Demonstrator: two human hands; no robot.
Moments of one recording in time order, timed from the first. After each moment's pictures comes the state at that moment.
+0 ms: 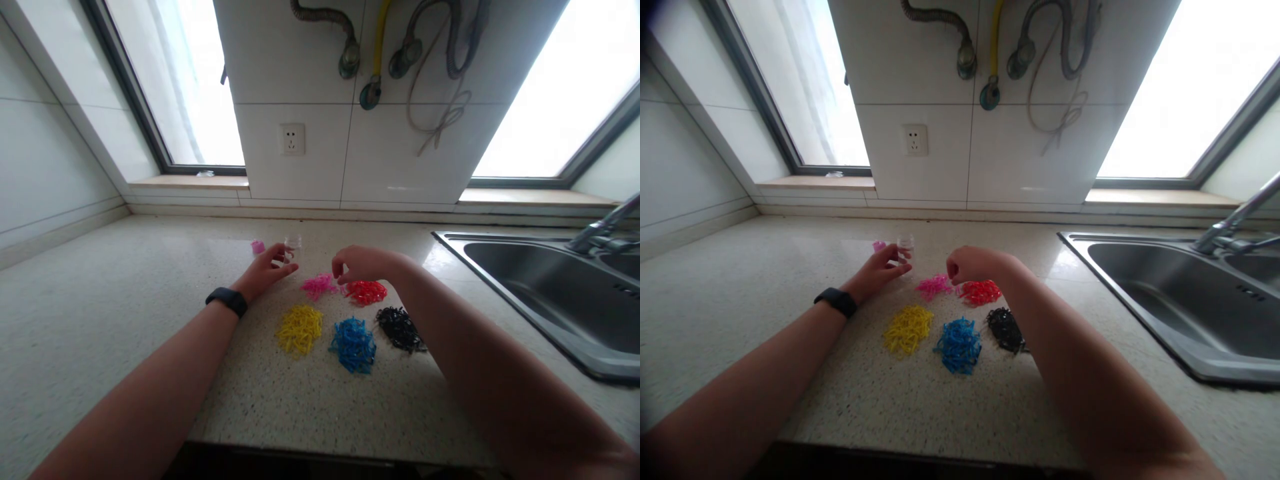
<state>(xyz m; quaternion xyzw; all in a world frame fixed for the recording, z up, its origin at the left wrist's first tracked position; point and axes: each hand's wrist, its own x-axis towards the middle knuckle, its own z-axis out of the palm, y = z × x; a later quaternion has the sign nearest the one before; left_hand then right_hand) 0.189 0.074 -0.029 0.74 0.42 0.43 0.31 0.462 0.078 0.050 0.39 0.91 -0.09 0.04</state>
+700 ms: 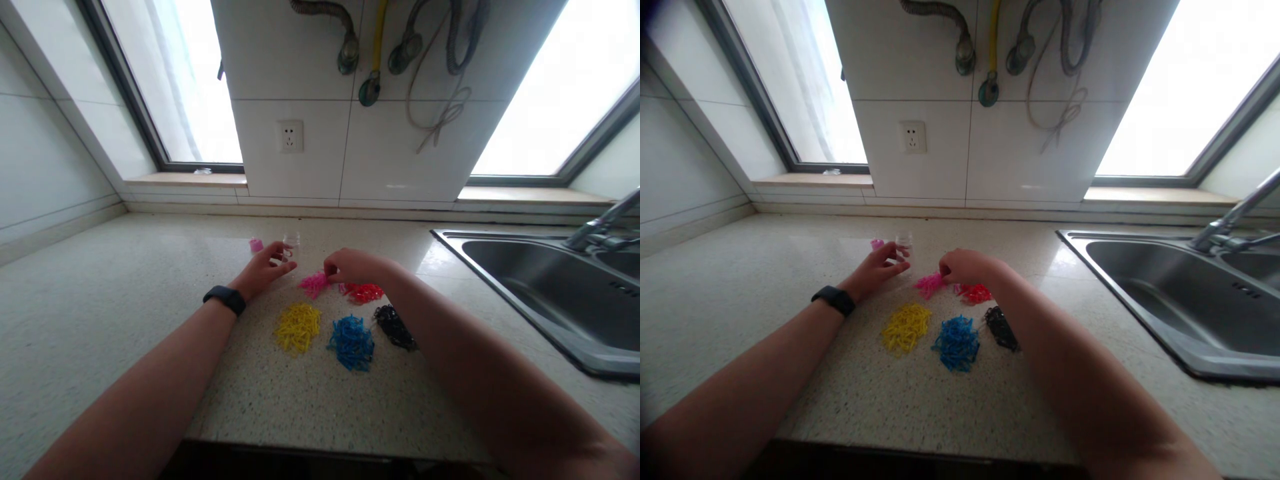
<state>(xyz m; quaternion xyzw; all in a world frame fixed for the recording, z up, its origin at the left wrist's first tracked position) 0.190 0.072 -0.028 0.74 0.41 0.43 0.31 0.452 0.079 0.032 0.39 0.92 -0.08 0.03</state>
